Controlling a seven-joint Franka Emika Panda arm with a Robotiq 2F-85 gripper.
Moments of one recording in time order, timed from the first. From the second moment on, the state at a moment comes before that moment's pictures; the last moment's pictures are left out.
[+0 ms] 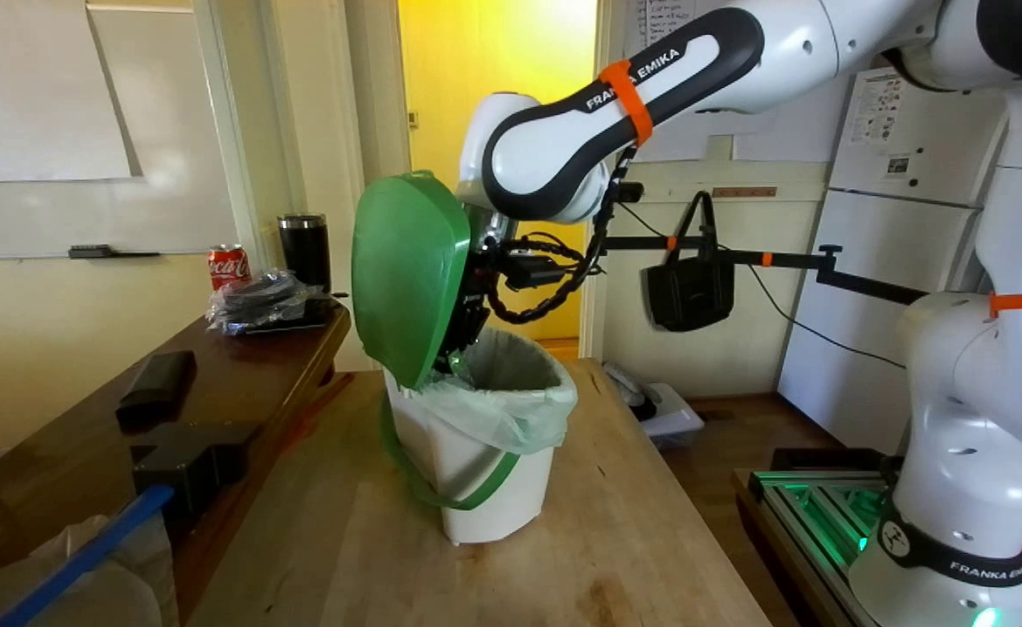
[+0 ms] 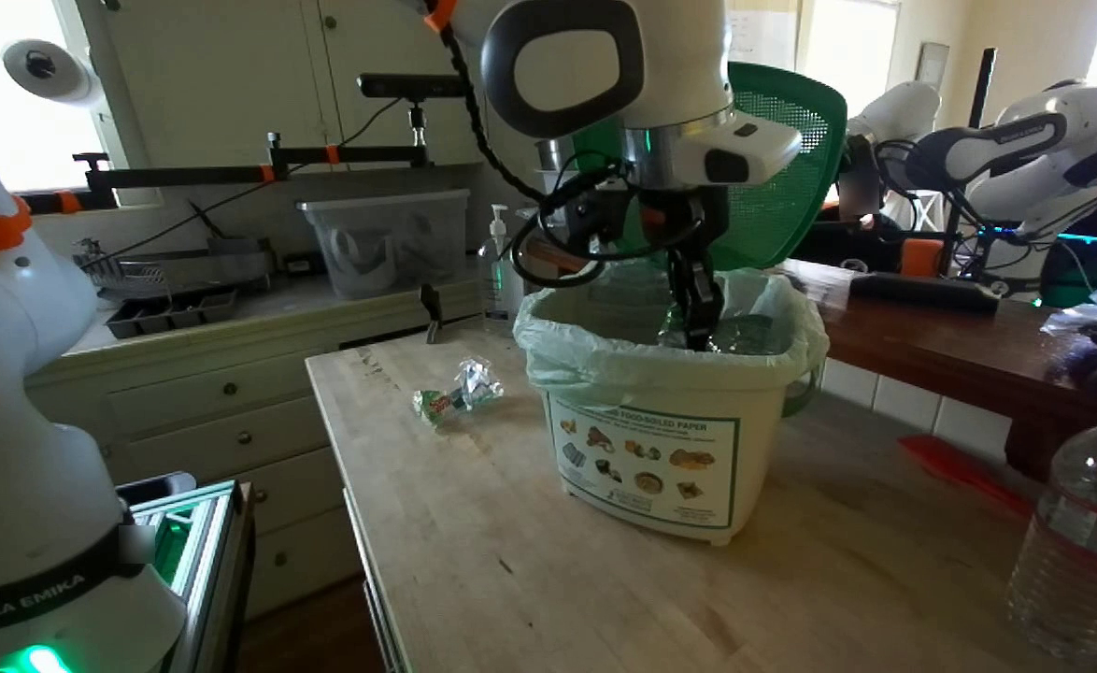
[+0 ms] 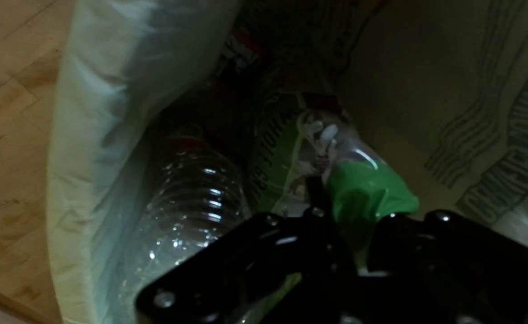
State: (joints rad) arm -0.13 0.04 -0.16 -2.09 0.25 2.35 -0.03
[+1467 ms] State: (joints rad) arm -0.13 -0.30 -0.14 -2.13 0.15 2.15 -0.09
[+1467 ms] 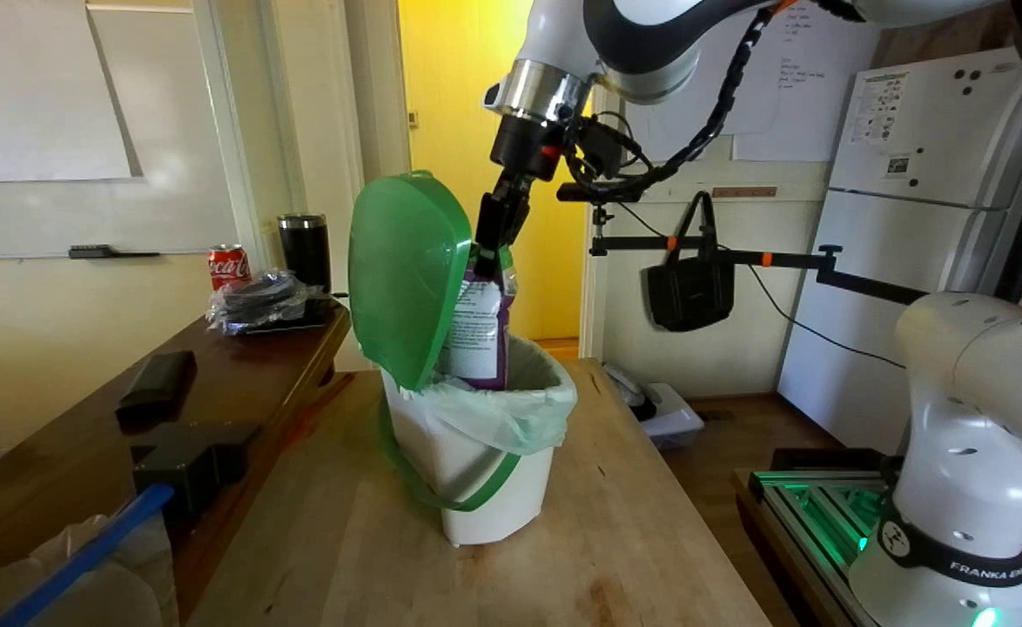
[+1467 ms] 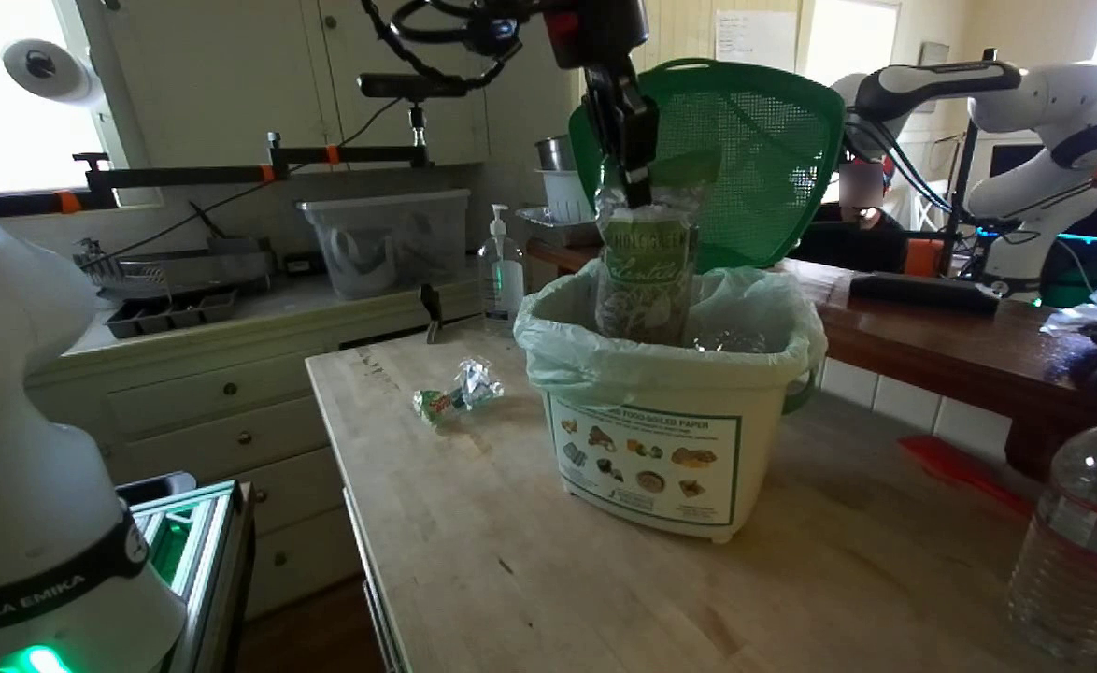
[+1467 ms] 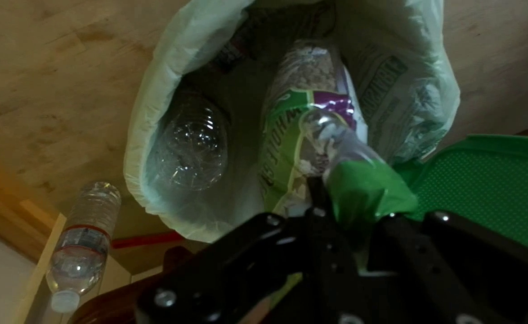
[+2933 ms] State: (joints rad) arm -0.20 -0.51 -0.34 -2.08 0.19 2.03 -0.06
